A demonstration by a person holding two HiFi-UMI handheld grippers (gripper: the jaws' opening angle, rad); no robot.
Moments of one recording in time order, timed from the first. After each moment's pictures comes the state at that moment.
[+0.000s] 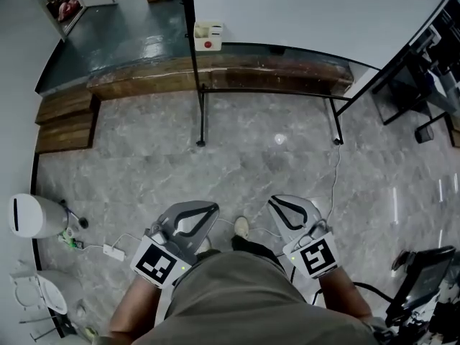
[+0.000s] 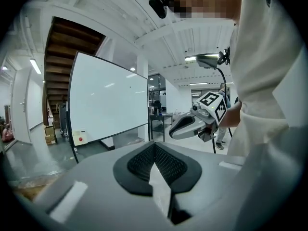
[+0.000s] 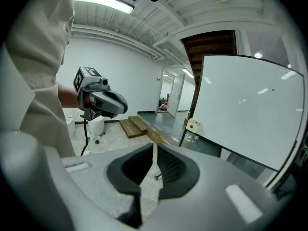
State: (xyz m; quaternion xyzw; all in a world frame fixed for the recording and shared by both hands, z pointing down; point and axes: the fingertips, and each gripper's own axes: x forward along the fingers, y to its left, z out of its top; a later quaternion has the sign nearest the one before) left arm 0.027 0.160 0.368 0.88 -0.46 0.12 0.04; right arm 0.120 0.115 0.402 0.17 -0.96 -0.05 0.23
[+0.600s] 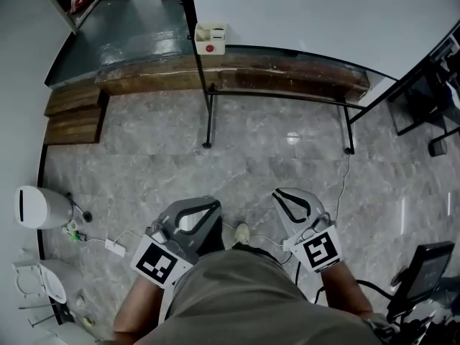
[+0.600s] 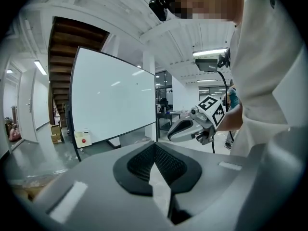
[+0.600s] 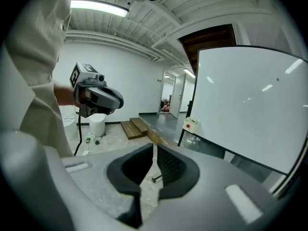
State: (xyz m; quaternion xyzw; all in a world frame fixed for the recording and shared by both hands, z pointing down) left arm 0.031 0.078 0.376 0.86 -0.49 0.13 0.04; right arm 0.121 0.018 0.426 0.14 -0.96 -0.05 0.21
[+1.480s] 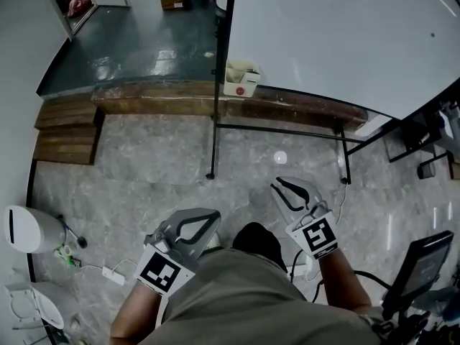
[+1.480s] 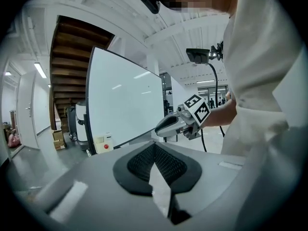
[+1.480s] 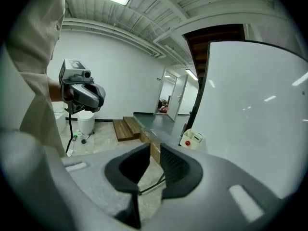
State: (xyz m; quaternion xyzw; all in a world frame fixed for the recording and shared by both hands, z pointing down) left arm -0.147 0.004 0.370 0.87 -0.48 0.12 0.00; right arm -0.070 -0.104 0.415 0.15 -0.96 -0.10 0.22
